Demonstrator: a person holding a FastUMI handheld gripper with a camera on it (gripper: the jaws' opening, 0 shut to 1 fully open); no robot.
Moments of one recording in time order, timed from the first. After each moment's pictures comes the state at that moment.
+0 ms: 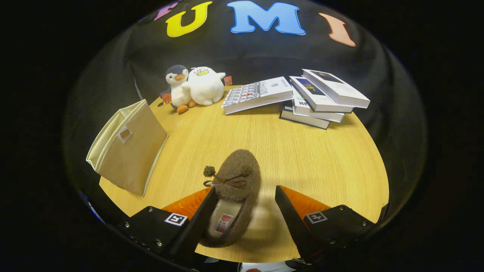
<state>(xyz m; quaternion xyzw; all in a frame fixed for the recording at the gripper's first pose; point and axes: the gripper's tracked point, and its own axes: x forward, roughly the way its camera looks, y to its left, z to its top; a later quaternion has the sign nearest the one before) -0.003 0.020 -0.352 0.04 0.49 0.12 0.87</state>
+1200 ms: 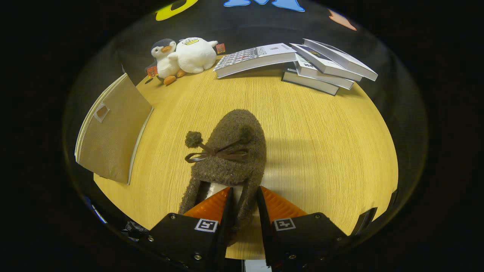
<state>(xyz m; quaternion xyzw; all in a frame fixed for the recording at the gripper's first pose) -0.028 0.031 -0.403 0.04 0.58 0.10 0.81</state>
